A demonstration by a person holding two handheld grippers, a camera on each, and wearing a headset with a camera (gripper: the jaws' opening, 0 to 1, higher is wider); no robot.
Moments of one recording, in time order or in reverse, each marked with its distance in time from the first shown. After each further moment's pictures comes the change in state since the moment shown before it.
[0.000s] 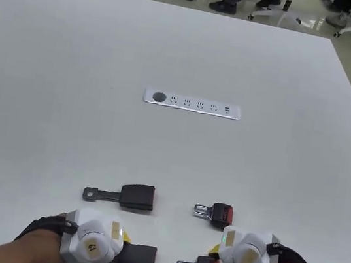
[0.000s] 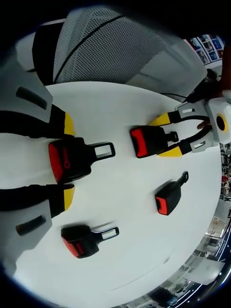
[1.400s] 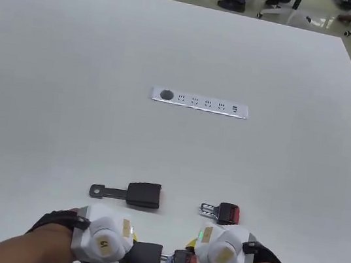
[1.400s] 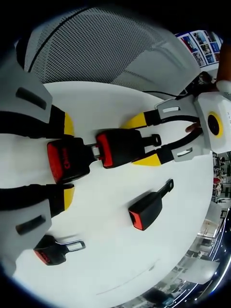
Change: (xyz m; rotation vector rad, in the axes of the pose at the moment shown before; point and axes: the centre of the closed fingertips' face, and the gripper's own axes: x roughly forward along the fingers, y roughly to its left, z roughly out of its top) left arm 0.002 0.000 -0.002 0.016 0.037 -0.010; right arm 0.025 0.016 0.051 -0.017 -0.075 0.007
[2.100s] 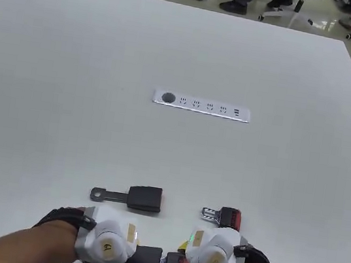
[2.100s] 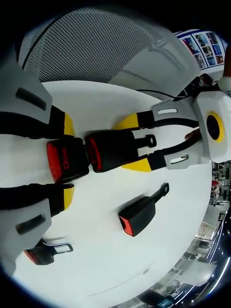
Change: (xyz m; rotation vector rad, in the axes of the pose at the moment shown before) left arm 0.001 -0.002 0.002 0.081 0.022 -0.054; right arm 0.009 0.003 0.018 -0.029 -0.008 0.006
